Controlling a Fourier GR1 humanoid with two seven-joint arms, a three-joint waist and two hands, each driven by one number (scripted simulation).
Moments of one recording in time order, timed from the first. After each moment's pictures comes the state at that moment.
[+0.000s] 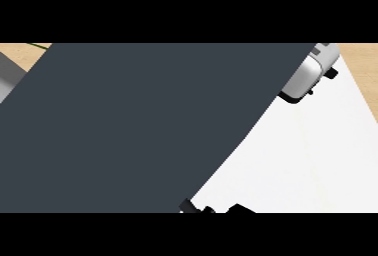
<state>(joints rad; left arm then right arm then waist) 0.34 0.80 -0.42 -2.19 0.87 0.16 -0.56 -0.77 -0.02 0.49 -2.31 -0.18 -0.17 0.99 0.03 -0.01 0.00</state>
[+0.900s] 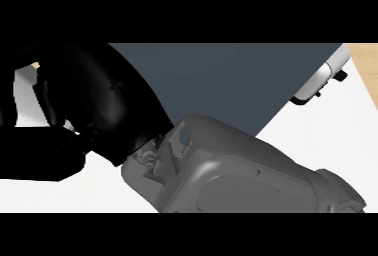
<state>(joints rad) 0.51 0.96 -0.07 -2.08 1.10 -0.26 -0.57 -1.23 0.00 0.53 -1.50 -0.16 -0.44 0.64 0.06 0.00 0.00</state>
